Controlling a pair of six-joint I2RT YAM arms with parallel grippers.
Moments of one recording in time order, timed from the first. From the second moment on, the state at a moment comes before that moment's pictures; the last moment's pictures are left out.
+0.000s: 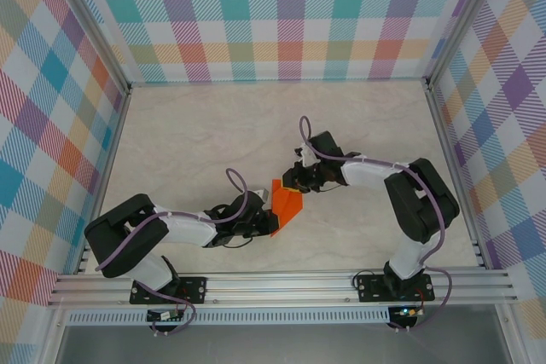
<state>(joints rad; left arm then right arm) -0.92 1.53 0.45 0.29 0.13 -0.97 0.56 1.74 0.93 -0.16 -0.69 0.70</state>
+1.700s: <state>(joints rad) -0.92 1.53 0.42 0.33 0.13 -0.94 0.50 1.99 1.09 -0.25 -0.78 0.66</state>
